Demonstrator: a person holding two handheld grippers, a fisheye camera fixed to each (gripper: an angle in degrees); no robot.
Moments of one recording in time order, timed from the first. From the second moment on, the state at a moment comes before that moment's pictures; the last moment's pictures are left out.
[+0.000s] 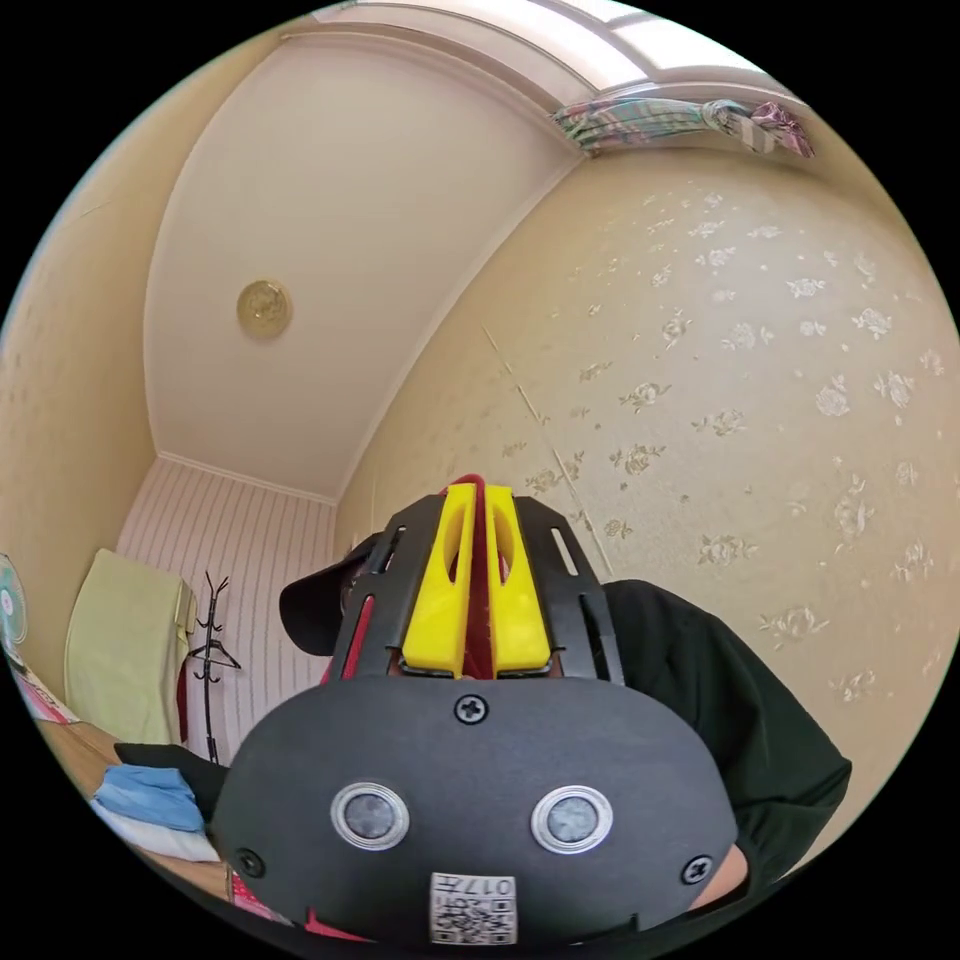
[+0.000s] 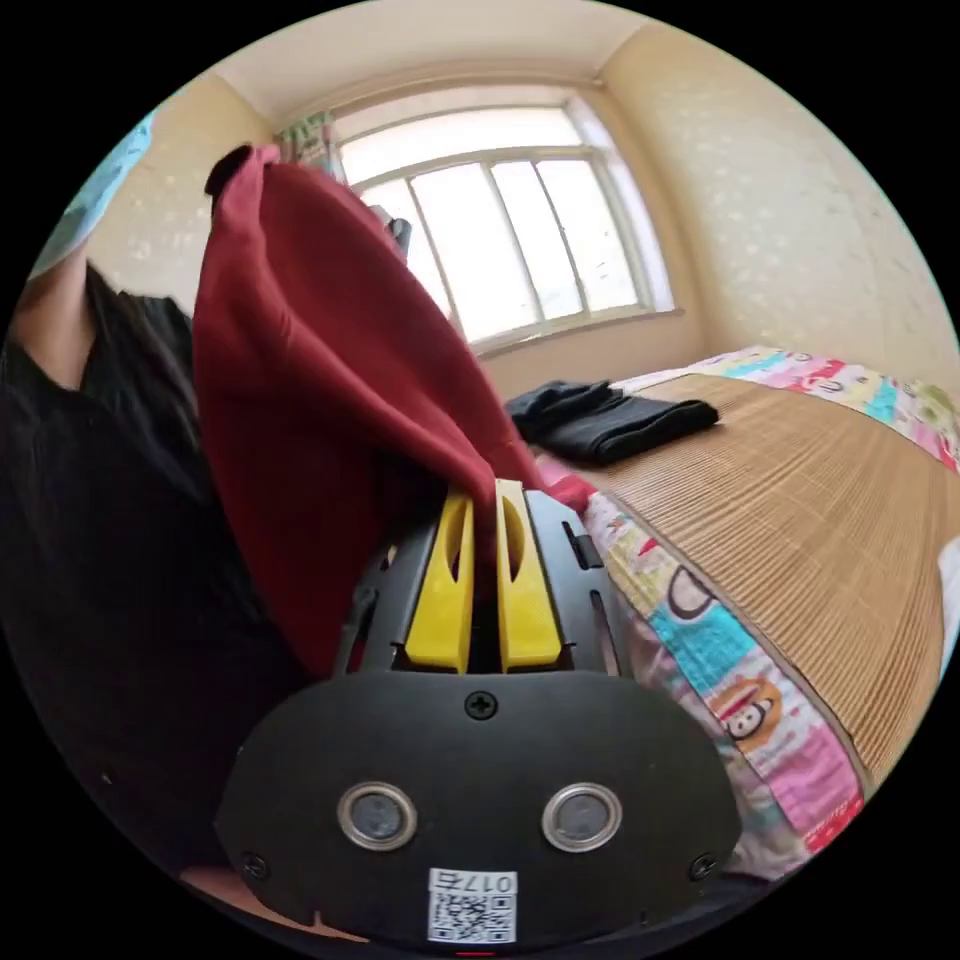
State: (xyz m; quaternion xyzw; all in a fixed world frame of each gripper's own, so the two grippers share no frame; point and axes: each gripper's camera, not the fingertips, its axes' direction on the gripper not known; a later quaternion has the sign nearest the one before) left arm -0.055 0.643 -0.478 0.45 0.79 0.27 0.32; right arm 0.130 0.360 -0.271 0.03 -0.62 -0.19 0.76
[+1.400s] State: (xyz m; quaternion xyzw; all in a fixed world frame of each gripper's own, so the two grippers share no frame) left arm 0.081 0.151 -0.010 -0.06 0.13 0.06 0.99; right arm 0.114 0.213 0.133 -0.17 -0.16 -0.10 0.97
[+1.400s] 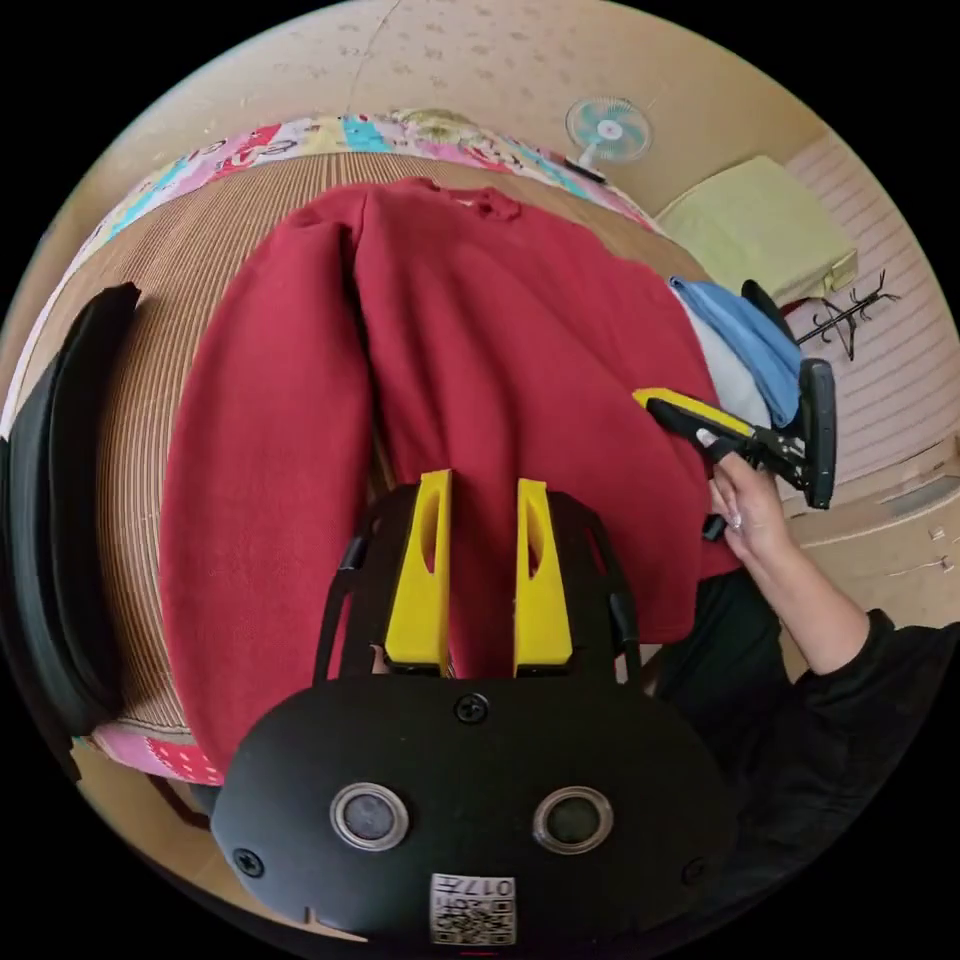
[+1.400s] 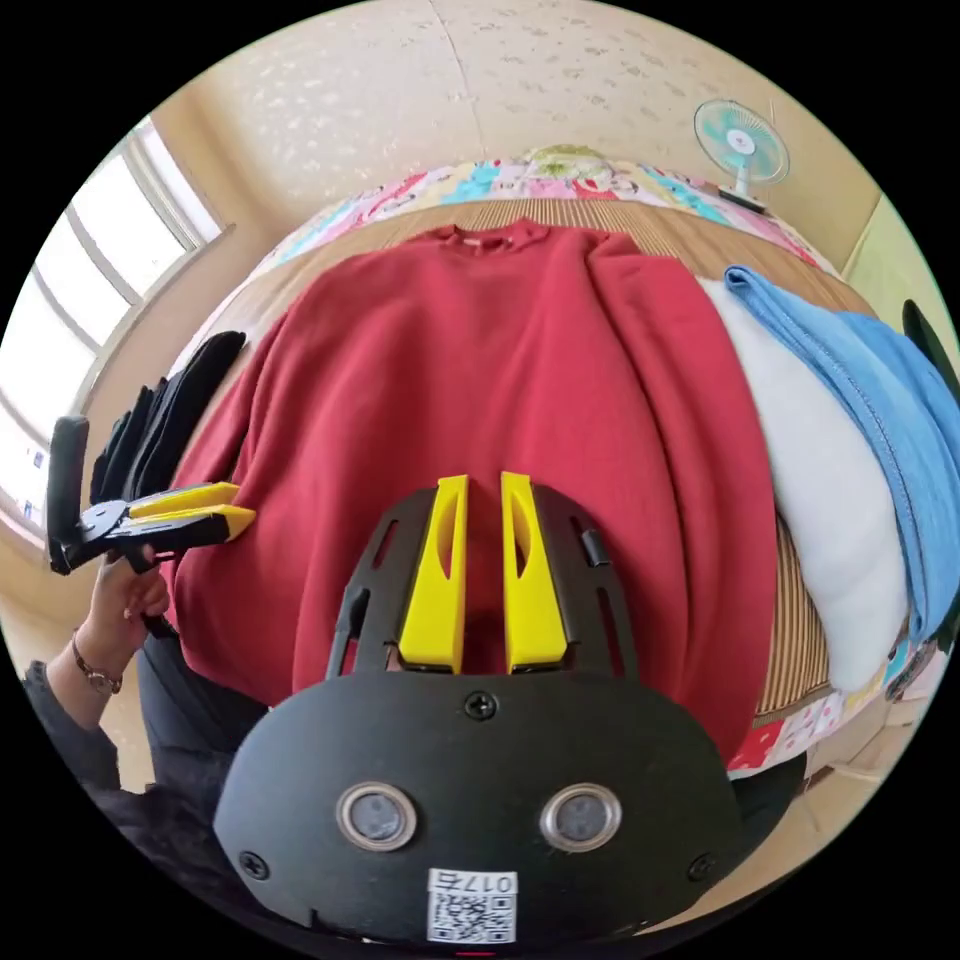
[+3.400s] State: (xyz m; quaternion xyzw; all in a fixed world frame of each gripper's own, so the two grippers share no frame) left arm -0.199 -0.117 -0.401 0.27 0.29 -0.13 0.91; right arm 0.240 0.250 0.106 -0.13 -0.24 -0.08 0.96
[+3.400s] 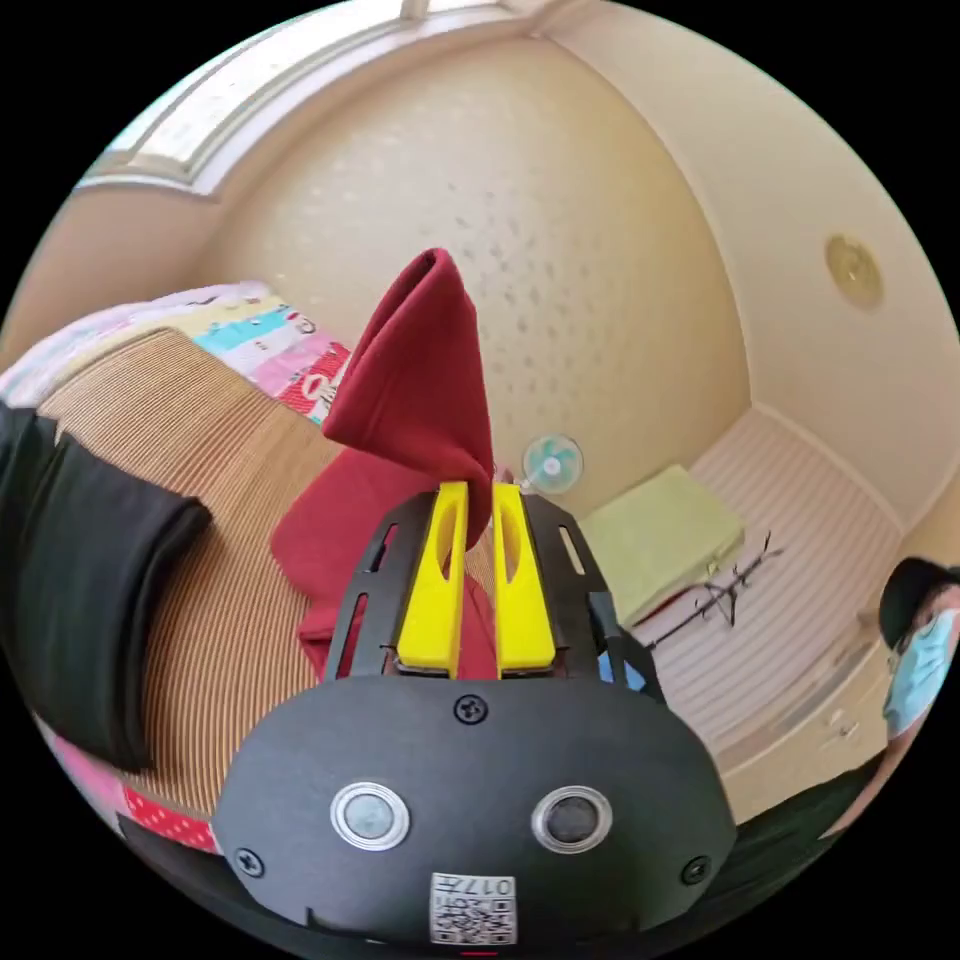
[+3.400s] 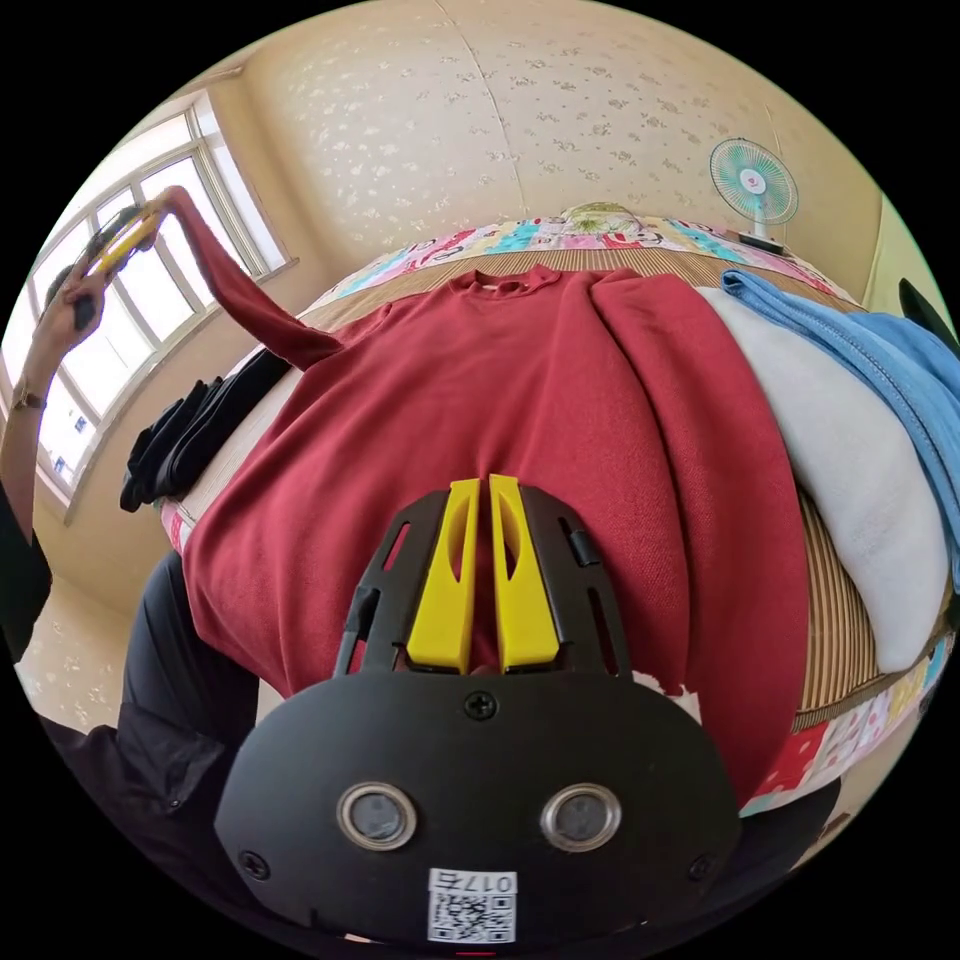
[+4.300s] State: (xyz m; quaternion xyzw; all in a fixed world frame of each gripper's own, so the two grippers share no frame) left arm -0.043 0.210 -0.151 -0.09 0.08 -0.10 0.99; right arm 0.143 0.239 0.076 -0.18 -0.21 -0.18 0.94
